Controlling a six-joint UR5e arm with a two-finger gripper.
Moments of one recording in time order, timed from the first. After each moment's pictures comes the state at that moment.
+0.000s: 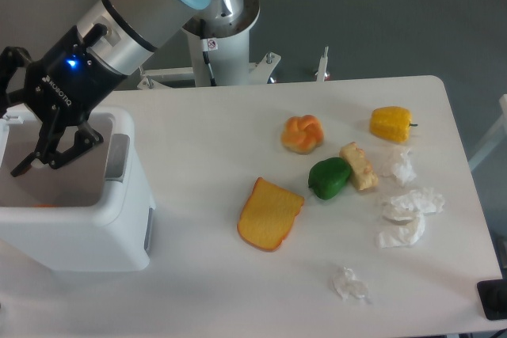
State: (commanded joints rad) arm 2.24 -1.77 -1.44 -0.98 0.58 0.51
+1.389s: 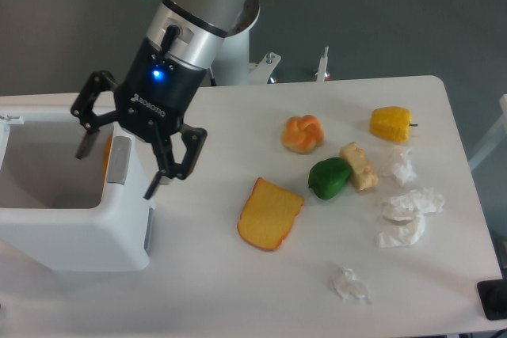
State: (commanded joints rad) arm 2.34 -1.76 -1.41 -0.98 0.93 0.56
